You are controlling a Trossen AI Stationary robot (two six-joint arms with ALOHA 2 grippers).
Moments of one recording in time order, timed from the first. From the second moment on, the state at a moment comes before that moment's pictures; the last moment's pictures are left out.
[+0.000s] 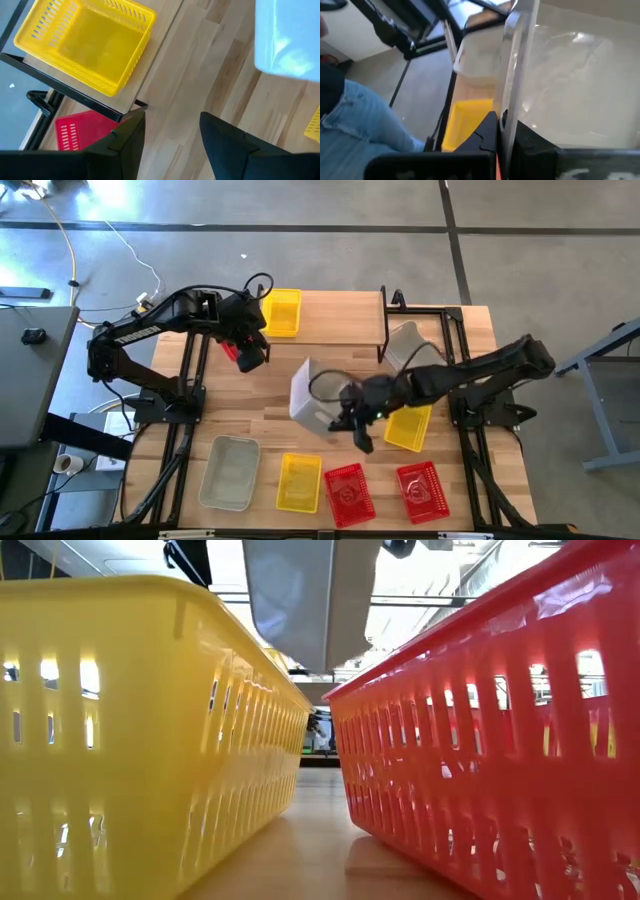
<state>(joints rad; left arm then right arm) 0.38 1.33 1.58 -1.37 -0.17 -0.13 0.24 1.48 1.26 -0.27 -0.11 0.39</state>
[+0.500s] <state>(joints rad) 0.38 1.33 1.58 -1.37 -0.17 -0.21 -0.02 1.32 1.26 -0.36 -0.11 0.04</state>
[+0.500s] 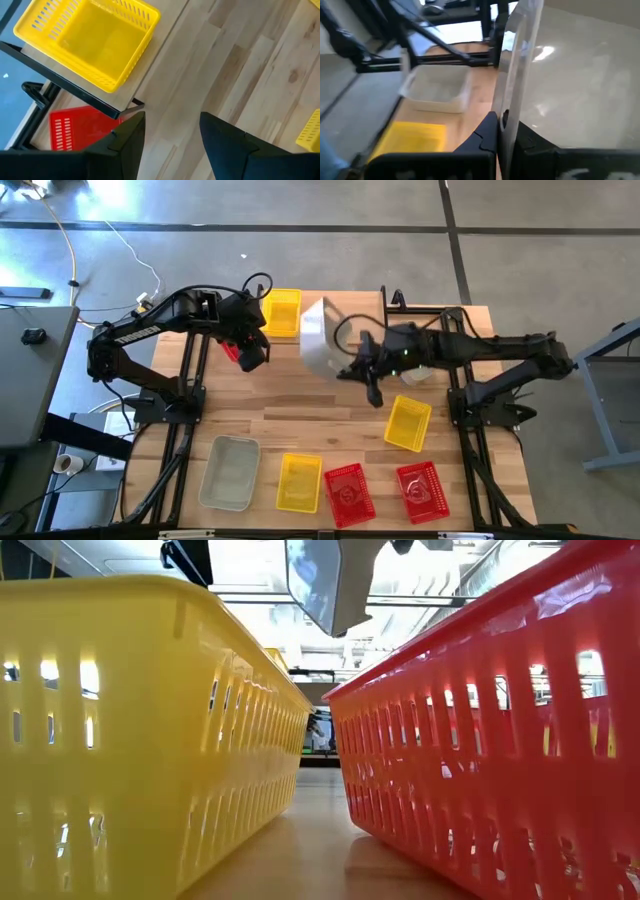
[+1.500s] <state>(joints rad) 0.38 1.33 1.58 -1.37 -0.19 -0.39 -0.35 1.68 1.83 -1.11 -0.05 -0.39</state>
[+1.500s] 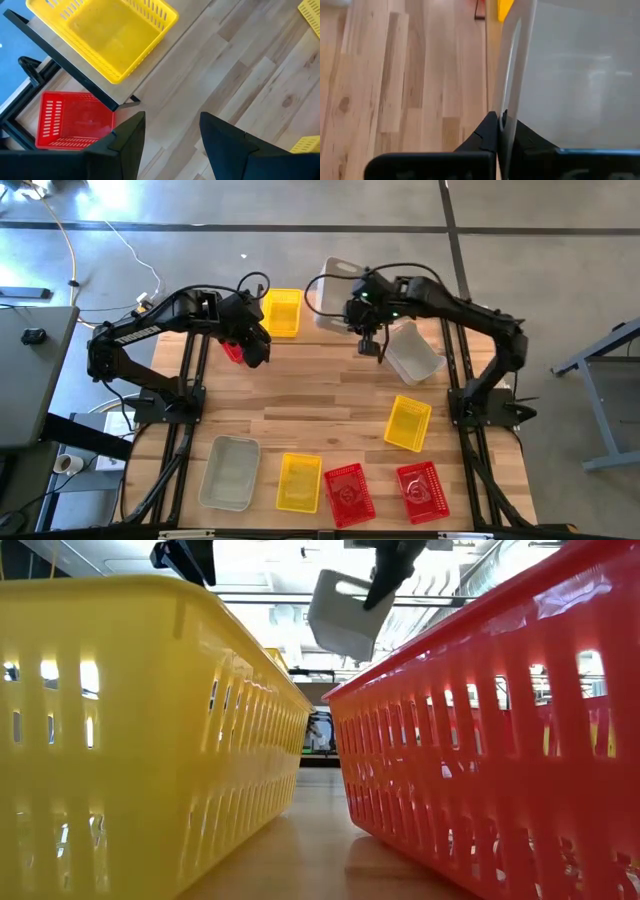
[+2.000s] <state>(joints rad) 0.38 1.33 1.58 -1.37 -0.19 -0.39 -0.33 1.84 1.91 -1.18 0.00 -0.45</state>
